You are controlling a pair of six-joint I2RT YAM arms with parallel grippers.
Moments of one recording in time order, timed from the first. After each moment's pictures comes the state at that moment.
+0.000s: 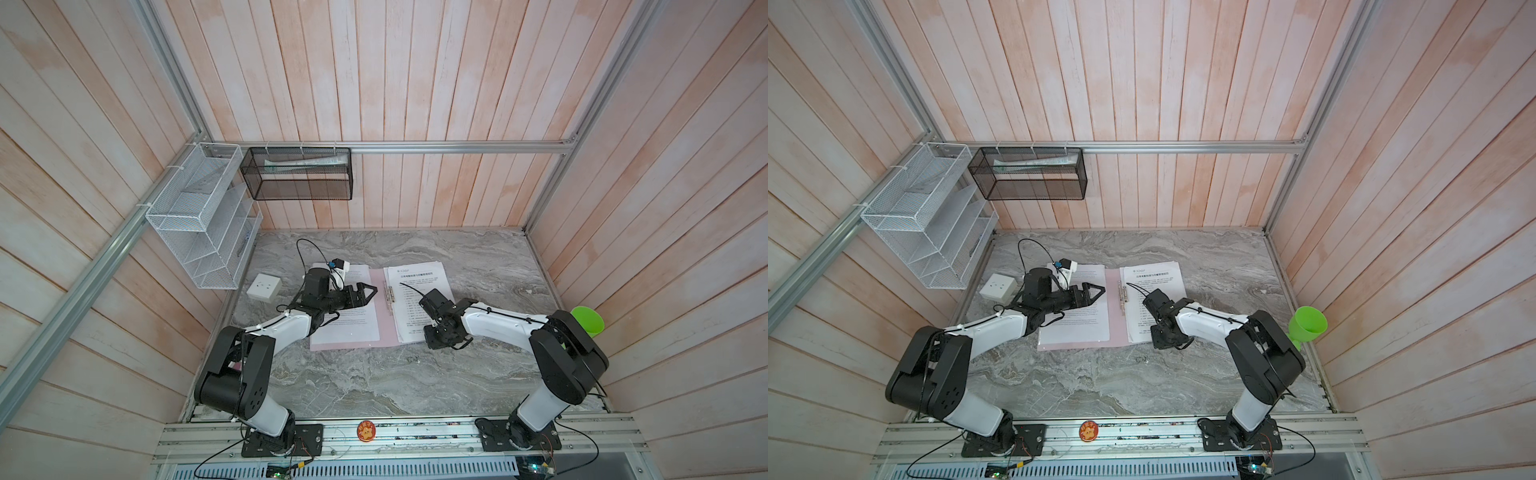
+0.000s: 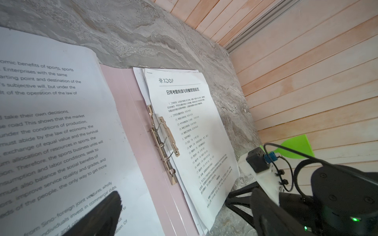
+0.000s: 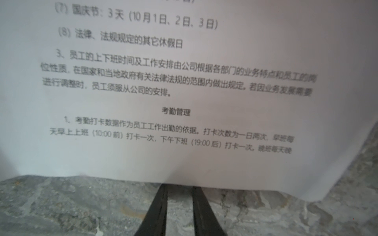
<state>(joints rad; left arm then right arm) -0.28 1.57 0.76 0.27 0.59 -0.52 0.70 1.67 0.96 -0.65 0.07 0.47</state>
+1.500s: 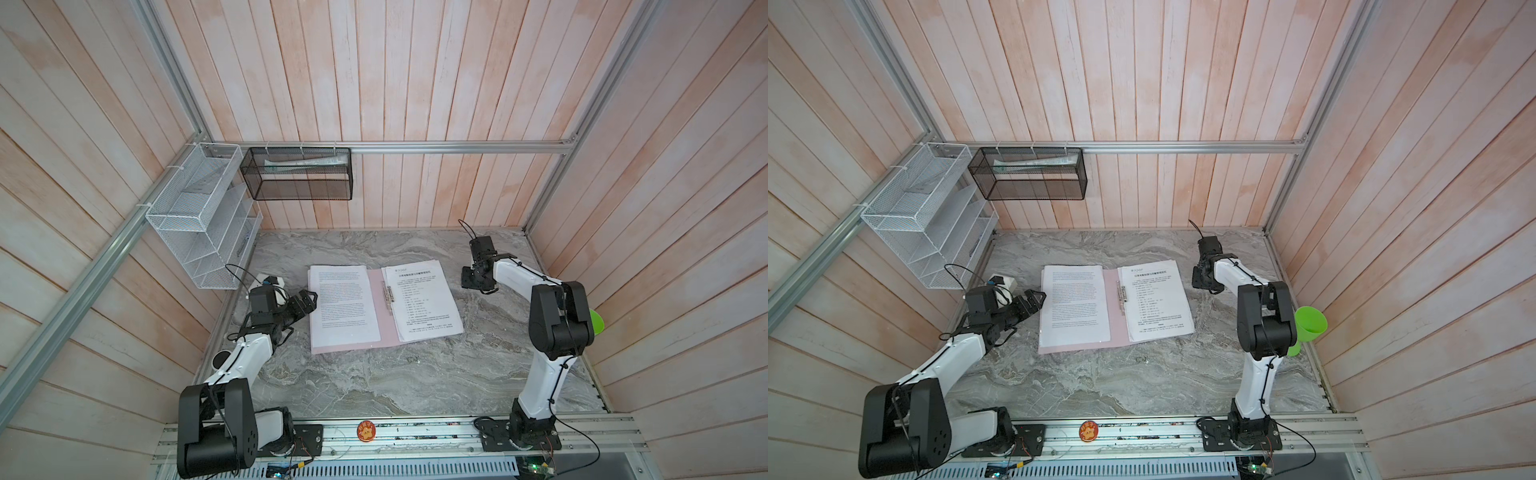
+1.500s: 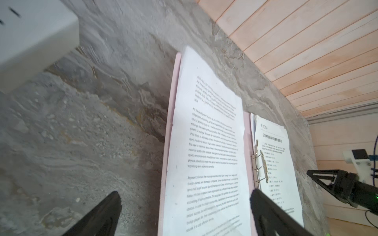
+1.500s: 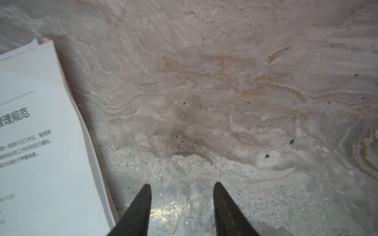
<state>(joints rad) 0.13 1.30 0.54 0.04 0.44 -0.49 0.17 1.96 1.38 -0.57 0.09 0.28</state>
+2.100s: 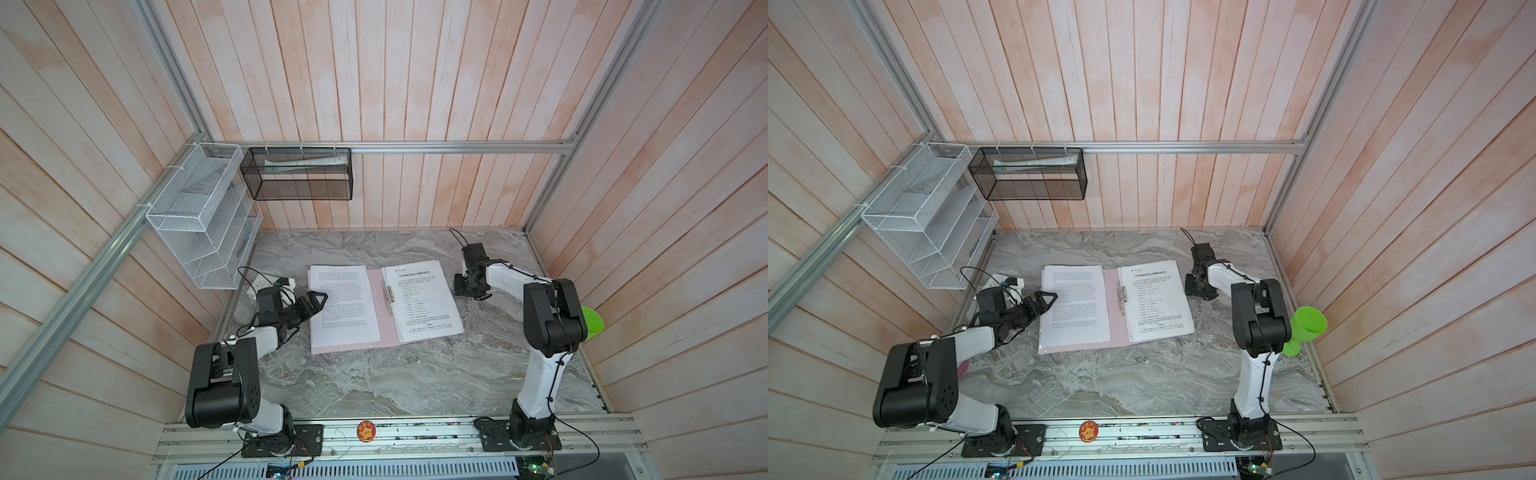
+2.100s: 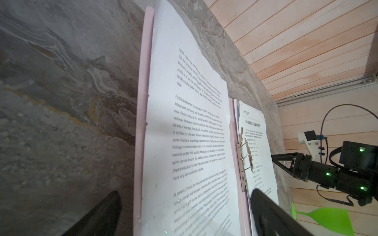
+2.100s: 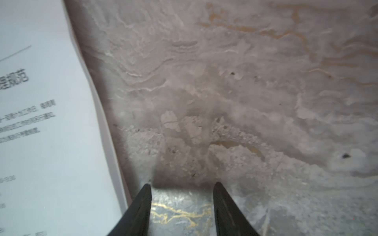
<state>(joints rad) 0.13 1.52 0.57 0.29 0.62 -0.52 0.23 1.98 1.33 -0.54 0.02 0.30</state>
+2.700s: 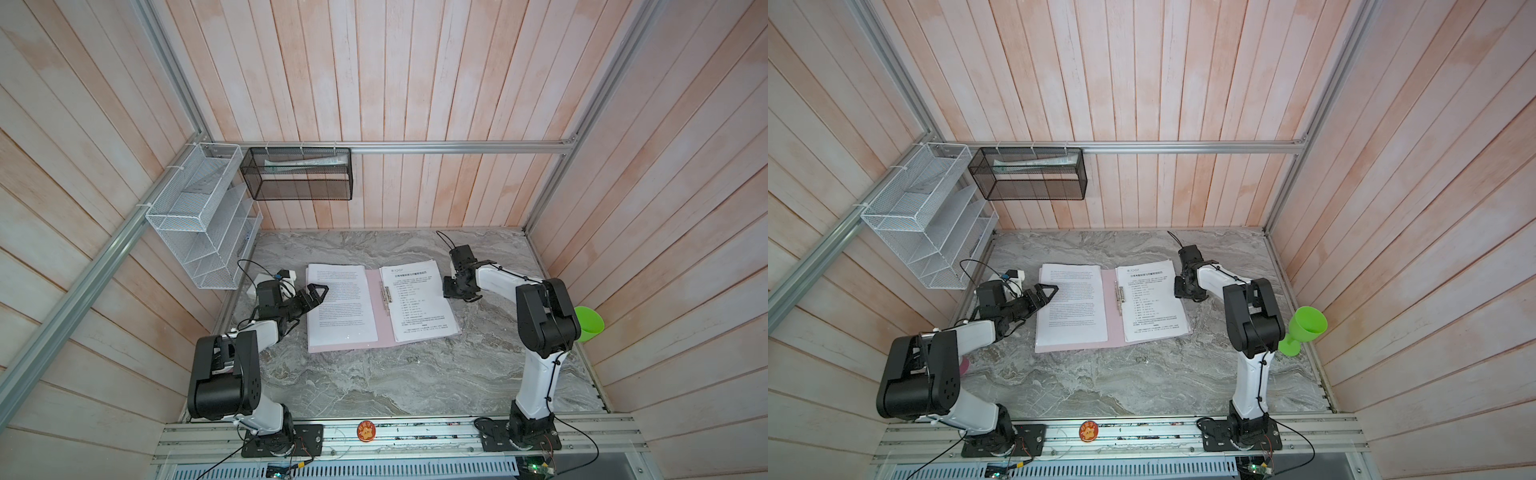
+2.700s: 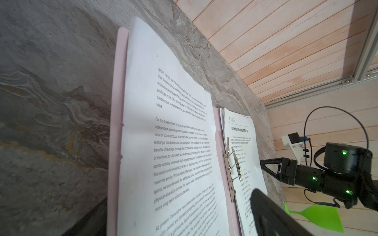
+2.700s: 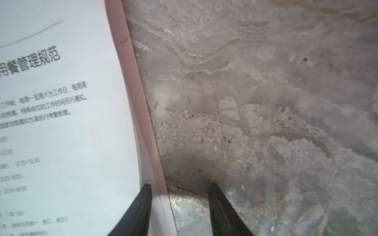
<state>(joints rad) 0.13 1.55 0.62 0.33 0.65 -0.53 0.29 1.99 1.33 -0.54 0.02 0.33</state>
